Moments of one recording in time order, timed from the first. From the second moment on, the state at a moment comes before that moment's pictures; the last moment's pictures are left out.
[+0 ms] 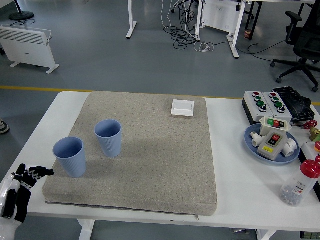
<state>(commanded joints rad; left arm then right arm) 0.23 0.31 -1.36 -1.43 0.95 -0.04 -0.65 0.12 -0.15 1.18 0.18 -0.71 -0.12 -0.27</state>
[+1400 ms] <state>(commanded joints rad) 0.01 0.37 -1.23 -1.22 1.04 -0.09 -0.51 0.11 -0.14 1.18 0.18 -0.70 -0.12 -0.27</state>
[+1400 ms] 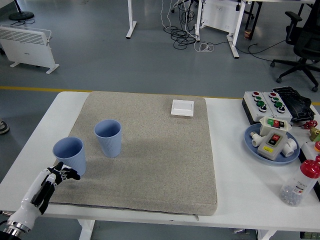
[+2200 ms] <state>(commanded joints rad) -0.10 0.44 -1.14 -1.11 1.03 -0.11 -0.51 0.11 -0.14 1.17 0.18 -0.69 -0.12 -0.27</state>
